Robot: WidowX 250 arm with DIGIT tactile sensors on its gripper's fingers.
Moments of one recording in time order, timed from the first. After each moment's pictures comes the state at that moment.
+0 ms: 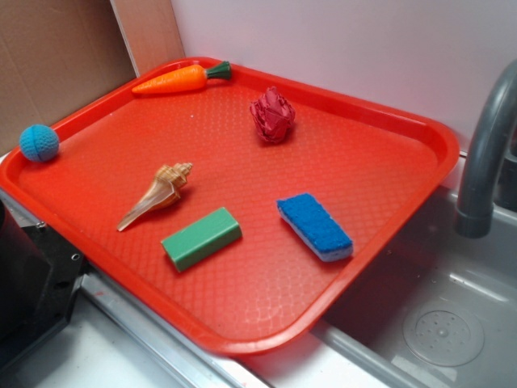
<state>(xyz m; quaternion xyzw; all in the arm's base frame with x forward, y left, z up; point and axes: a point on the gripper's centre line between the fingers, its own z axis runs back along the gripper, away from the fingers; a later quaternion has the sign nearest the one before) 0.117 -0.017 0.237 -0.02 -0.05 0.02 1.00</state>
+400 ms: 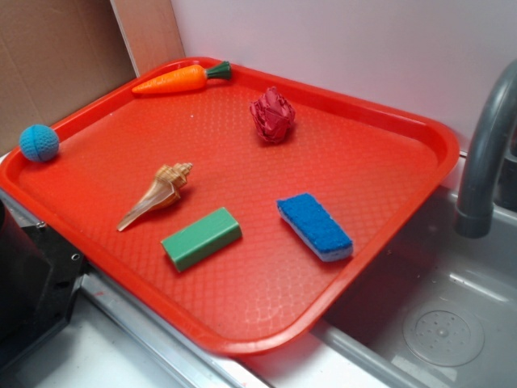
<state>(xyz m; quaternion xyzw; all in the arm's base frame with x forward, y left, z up) 0.116 -0.017 0.234 -0.02 -0.04 0.02 1.00</state>
